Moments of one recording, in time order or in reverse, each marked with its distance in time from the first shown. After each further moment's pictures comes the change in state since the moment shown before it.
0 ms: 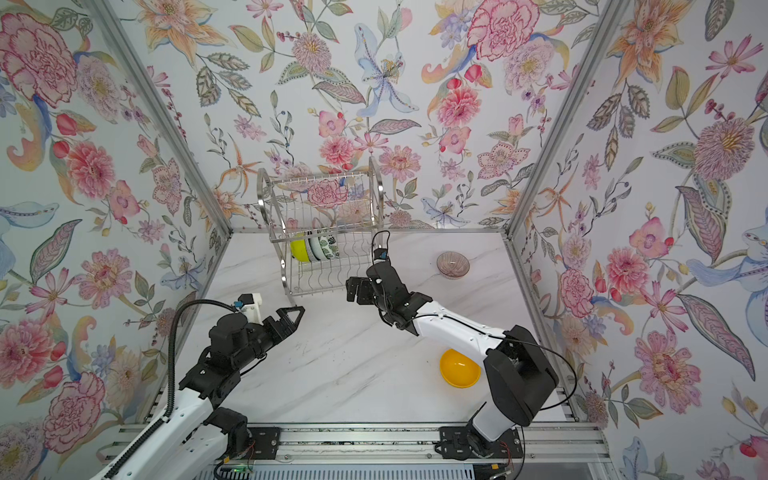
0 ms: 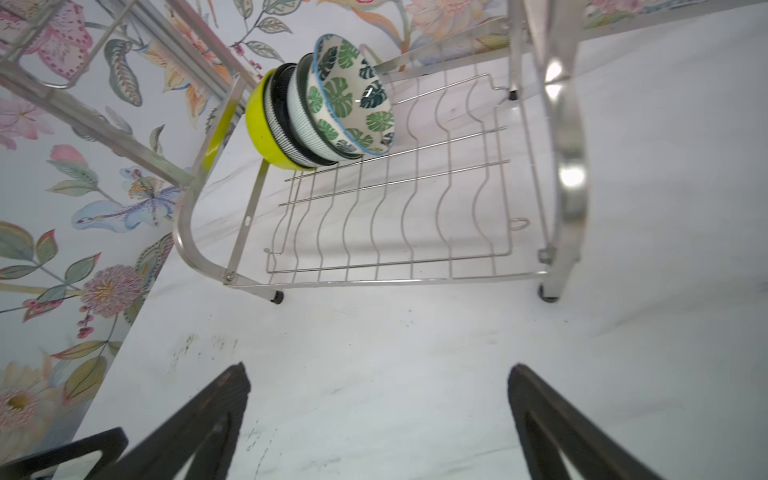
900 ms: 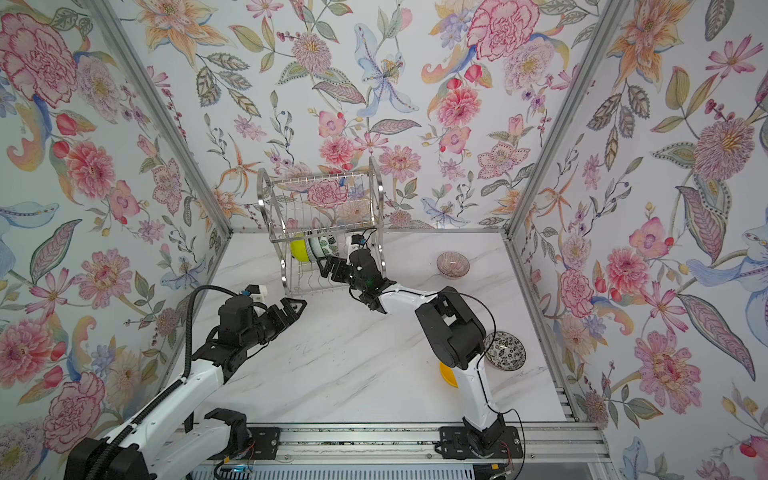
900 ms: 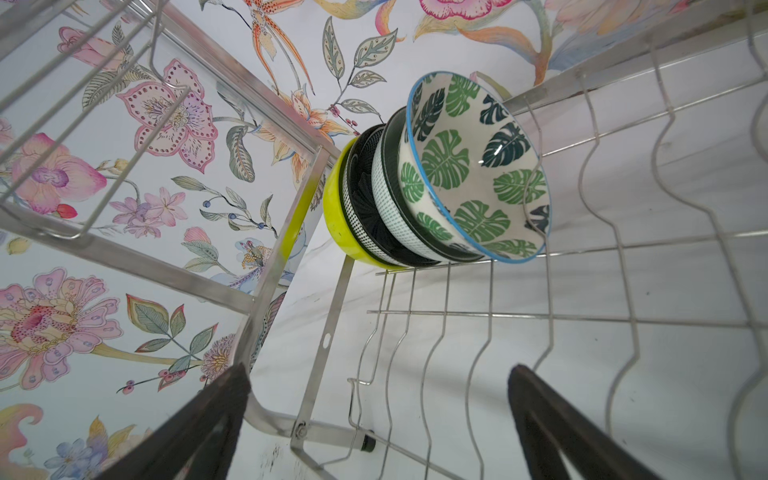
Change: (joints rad) left arm 0.175 0.242 0.084 -0.014 0.150 0.045; right arm -0.031 0.554 0.341 0.512 -0.282 0.157
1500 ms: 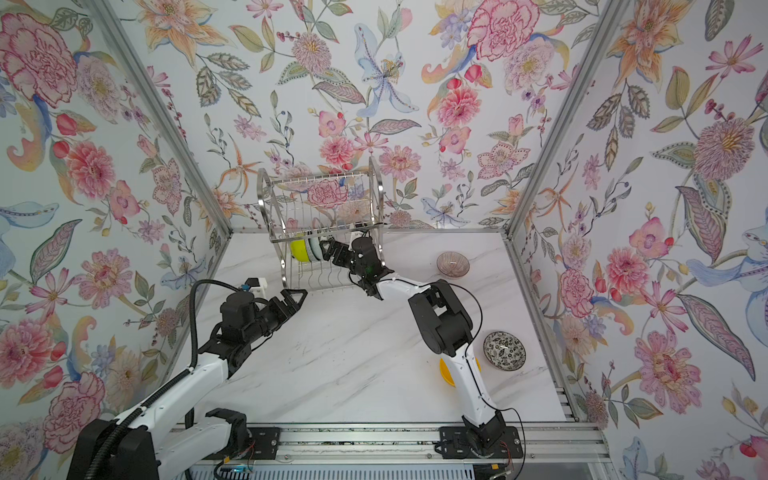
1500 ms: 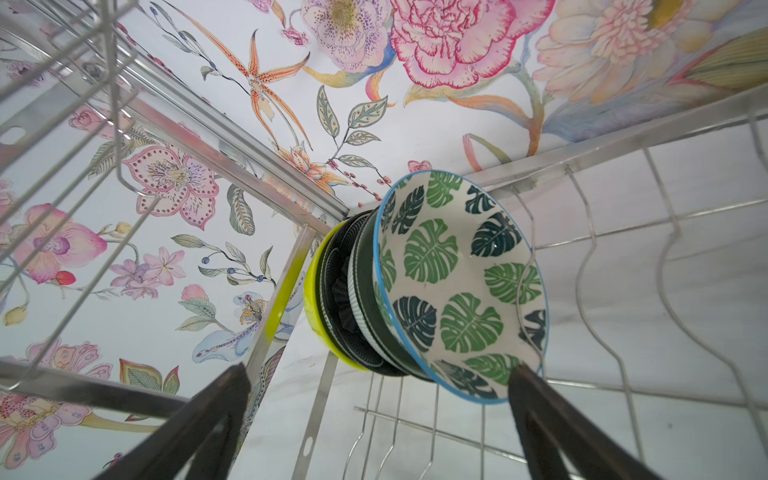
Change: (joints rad) left arm 0.000 0.071 0.001 0.197 -0.015 -0.046; right arm -0.057 0.172 0.230 0.035 -0.007 0.031
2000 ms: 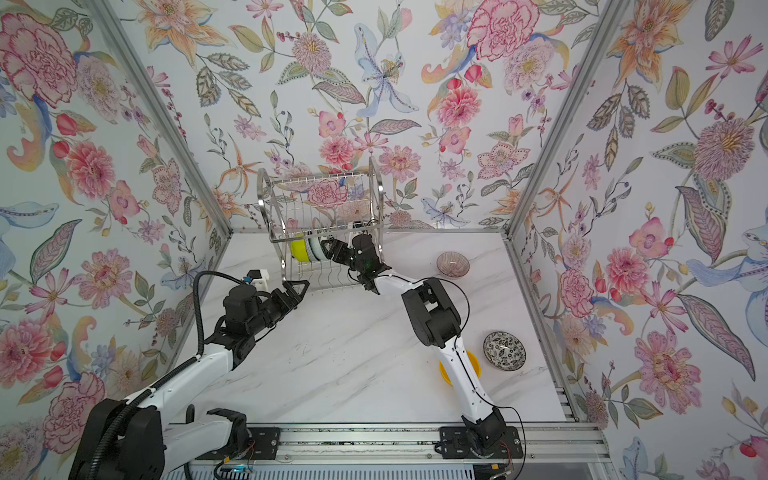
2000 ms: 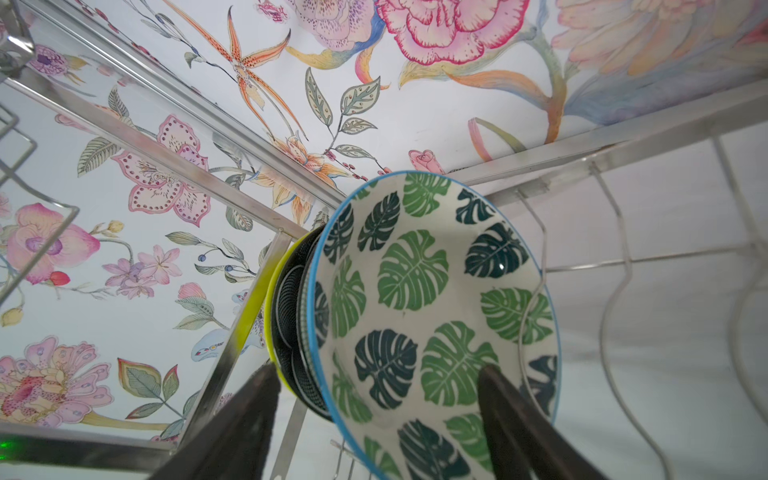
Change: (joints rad) left arm 0.000 0.105 0.040 0.120 0.000 -0.007; right arm -0.039 0.176 0.187 -0.003 -0.109 0.023
